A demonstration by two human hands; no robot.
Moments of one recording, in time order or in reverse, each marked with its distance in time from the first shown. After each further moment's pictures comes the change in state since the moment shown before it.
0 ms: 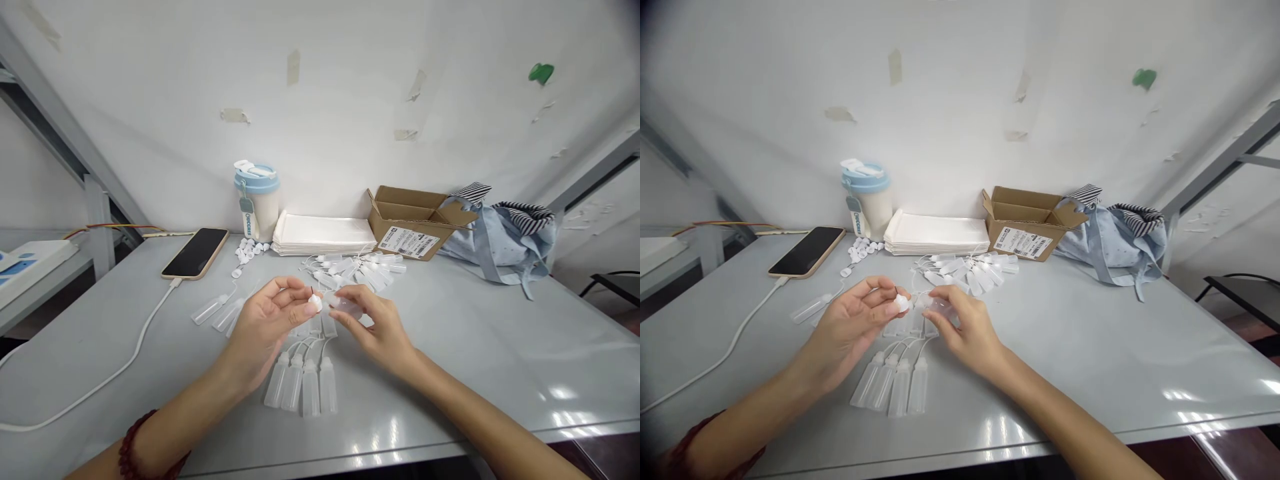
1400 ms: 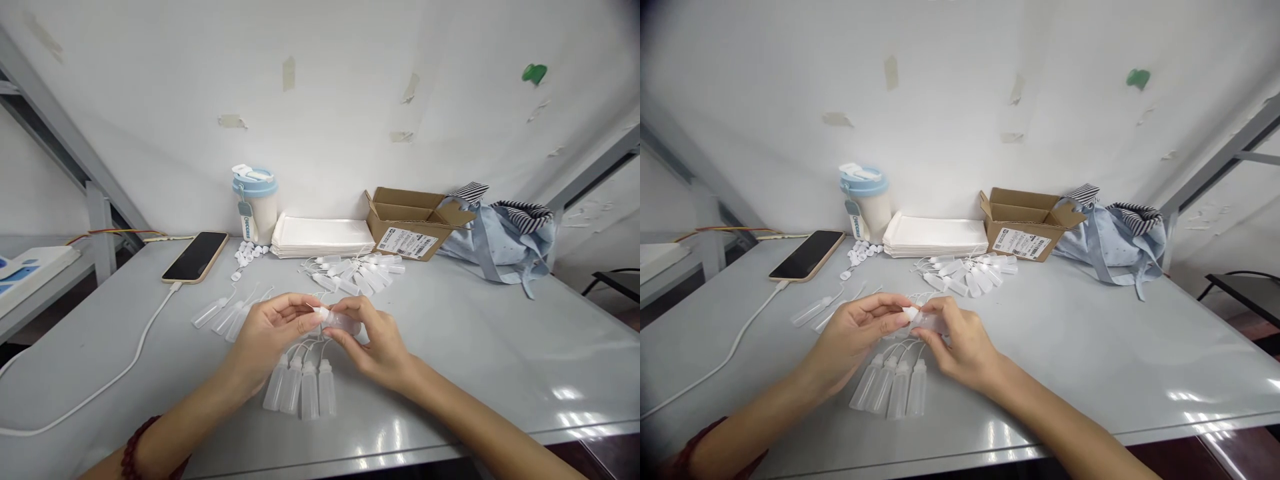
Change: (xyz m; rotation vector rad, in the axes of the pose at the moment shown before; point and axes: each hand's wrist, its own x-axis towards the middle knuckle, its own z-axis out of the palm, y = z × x) left_hand 0.000 -0.007 -0.001 0.271 -0.041 0.004; right_hand -0.009 -0.006 0.004 -0.076 0.008 -0.145
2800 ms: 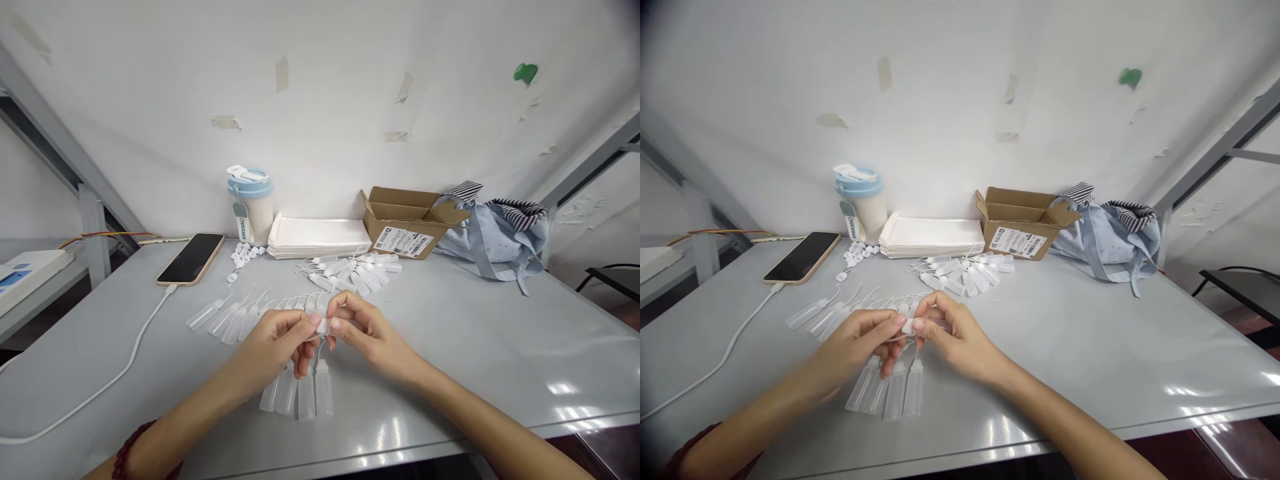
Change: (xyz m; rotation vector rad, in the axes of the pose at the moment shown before) left_hand 0.001 -0.001 0.000 0.209 -0.240 -0.104; right_hand 0.014 -0.010 -0.013 0.843 -0.287 0.492
